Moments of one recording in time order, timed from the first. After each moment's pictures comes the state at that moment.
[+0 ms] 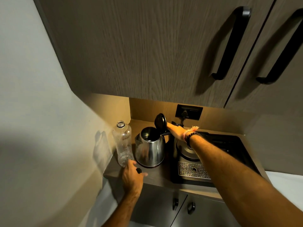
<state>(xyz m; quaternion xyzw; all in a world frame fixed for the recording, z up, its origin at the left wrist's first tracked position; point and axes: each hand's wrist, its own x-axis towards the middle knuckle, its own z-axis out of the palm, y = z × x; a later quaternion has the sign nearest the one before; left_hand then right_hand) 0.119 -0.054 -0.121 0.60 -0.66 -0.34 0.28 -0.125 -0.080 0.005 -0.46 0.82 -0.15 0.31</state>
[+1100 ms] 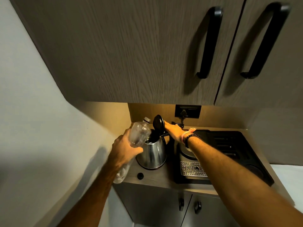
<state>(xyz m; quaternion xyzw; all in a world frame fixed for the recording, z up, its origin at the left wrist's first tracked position) 0.131 -0.136 0.000 0.48 -0.82 -0.25 0.20 -0.125 -0.081 -0.005 -0.50 0.76 -0.26 0.32</state>
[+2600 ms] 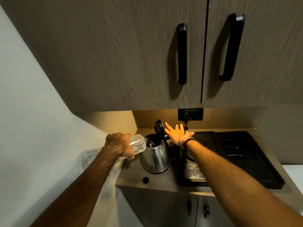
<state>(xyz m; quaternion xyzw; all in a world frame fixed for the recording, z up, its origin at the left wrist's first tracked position) 0.121 -0.129 0.089 0.48 -0.86 0.09 -0.16 -0.127 -0.074 0.000 -0.49 0.83 -0.13 0.24</state>
